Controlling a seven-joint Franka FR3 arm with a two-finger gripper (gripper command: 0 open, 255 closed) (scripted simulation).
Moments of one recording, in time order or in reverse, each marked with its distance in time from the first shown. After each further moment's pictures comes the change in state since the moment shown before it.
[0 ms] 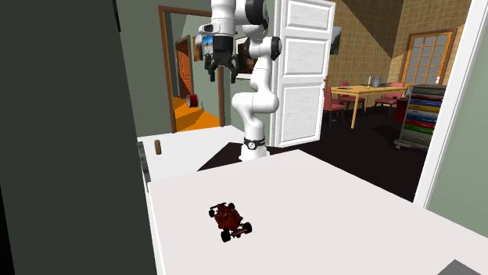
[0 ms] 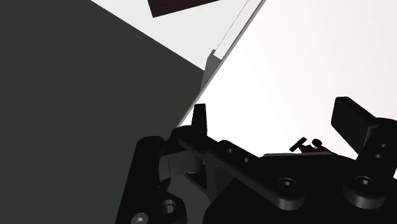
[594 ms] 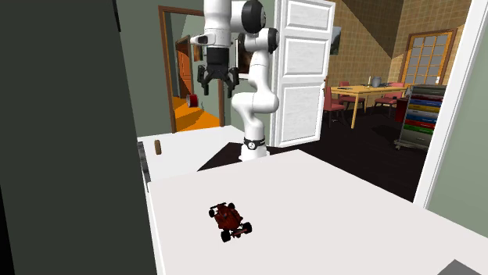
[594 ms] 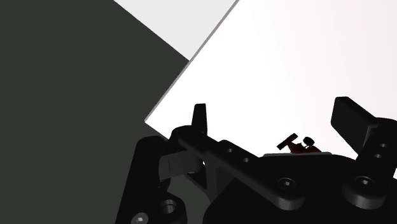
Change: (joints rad) arm 0.045 0.258 0.002 0.073 0.001 0.135 -0.059
